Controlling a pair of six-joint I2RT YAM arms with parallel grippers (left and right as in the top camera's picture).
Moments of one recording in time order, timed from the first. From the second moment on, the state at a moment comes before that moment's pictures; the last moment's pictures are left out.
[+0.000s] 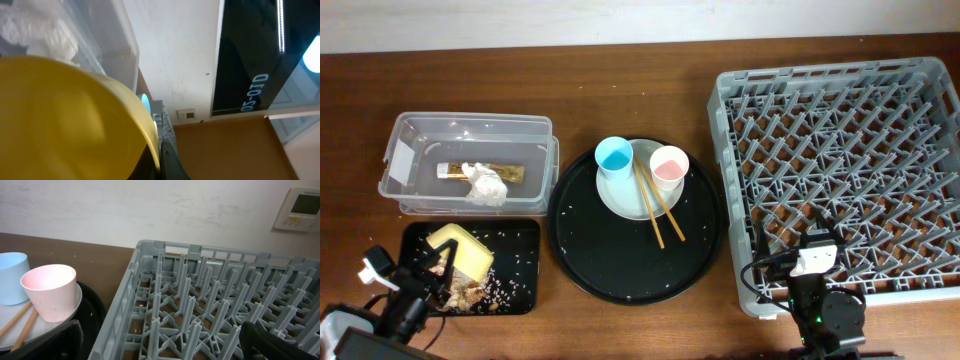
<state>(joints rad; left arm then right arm) 1.14 1.51 0.68 -1.20 1.47 0.66 0.11 0.01 0.01 -0.07 0.05 -0.08</state>
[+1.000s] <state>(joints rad) 0.79 1.33 1.06 -1.18 1.01 0.31 0.11 0.01 0.01 -0.07 0.05 -0.08</state>
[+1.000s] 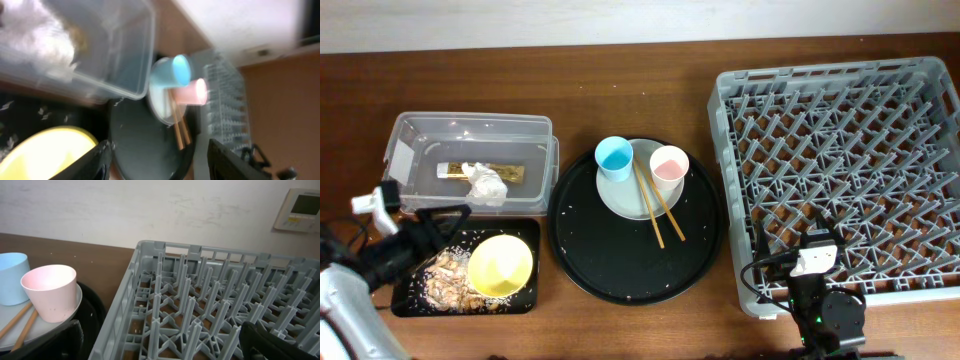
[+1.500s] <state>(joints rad) 0.18 1.15 0.81 -0.86 0.07 -0.37 0.11 0.01 0.01 -0.07 0.05 -0.08</state>
